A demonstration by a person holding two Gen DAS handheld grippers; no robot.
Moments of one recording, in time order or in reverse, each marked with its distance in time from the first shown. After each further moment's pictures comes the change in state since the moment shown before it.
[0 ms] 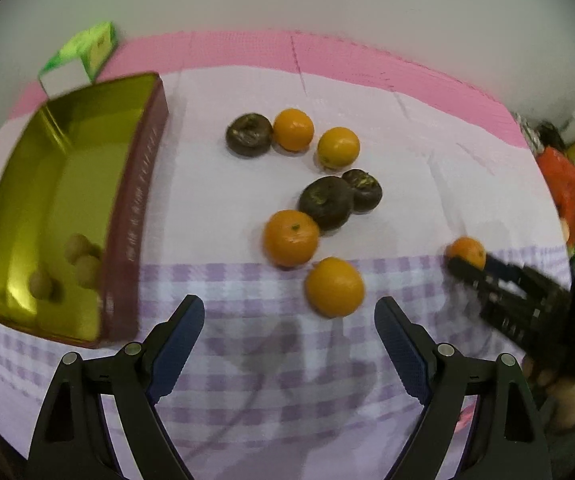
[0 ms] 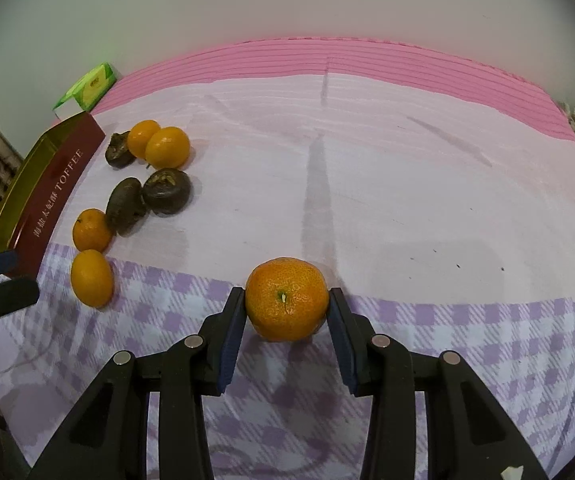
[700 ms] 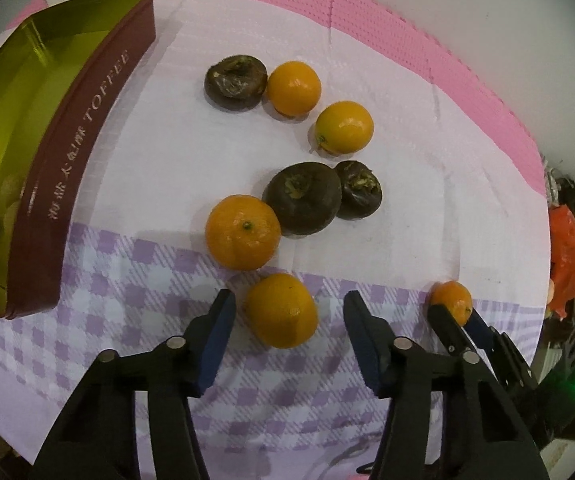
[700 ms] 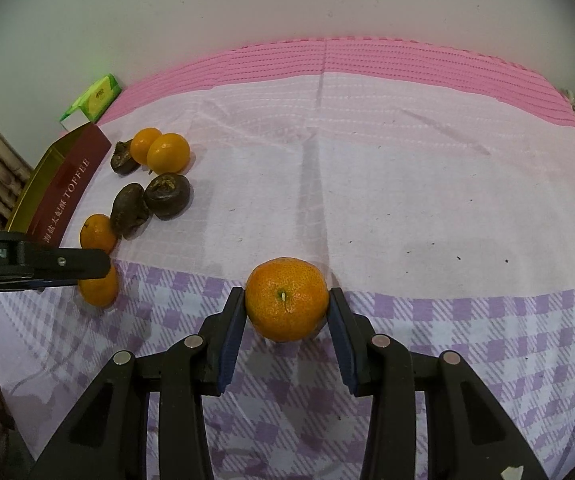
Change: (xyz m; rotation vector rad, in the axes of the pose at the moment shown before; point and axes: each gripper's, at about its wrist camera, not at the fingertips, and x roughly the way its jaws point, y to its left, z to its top) left arm 0.046 -0.019 0.026 -0.247 0.175 -0.044; right arm -0.002 -0.011 -0.003 0.024 -0.013 0.056
